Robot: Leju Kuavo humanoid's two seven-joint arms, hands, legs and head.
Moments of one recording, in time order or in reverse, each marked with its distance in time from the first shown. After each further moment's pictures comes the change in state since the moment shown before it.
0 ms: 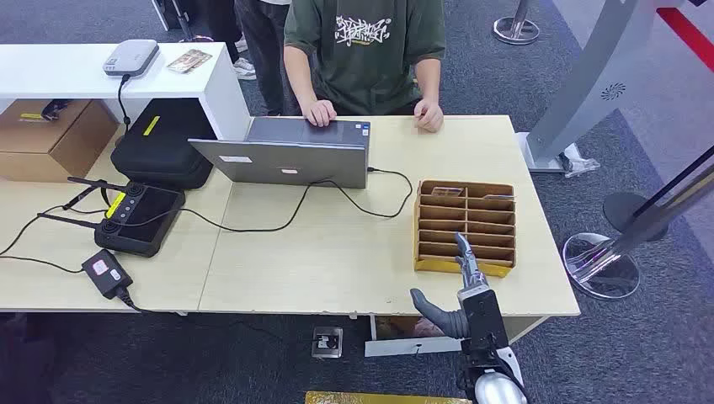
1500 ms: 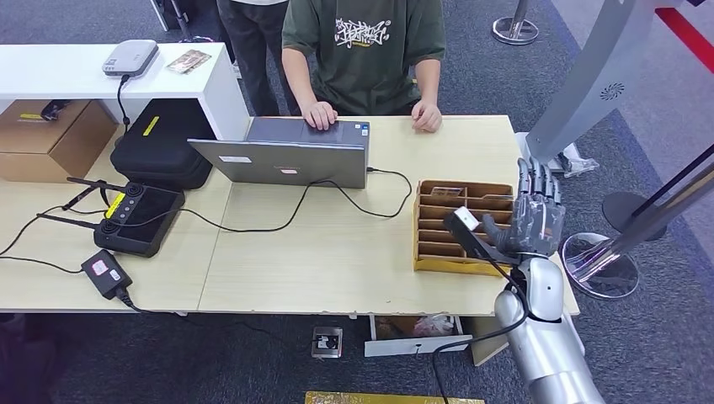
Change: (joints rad) left arm -0.003 0.017 -0.039 0.000 -0.037 0.000 -0.003; right arm -0.431 -0.167 -0.089 0.383 1.031 -0.431 0.387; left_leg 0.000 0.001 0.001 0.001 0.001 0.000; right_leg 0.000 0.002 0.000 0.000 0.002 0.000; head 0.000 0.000
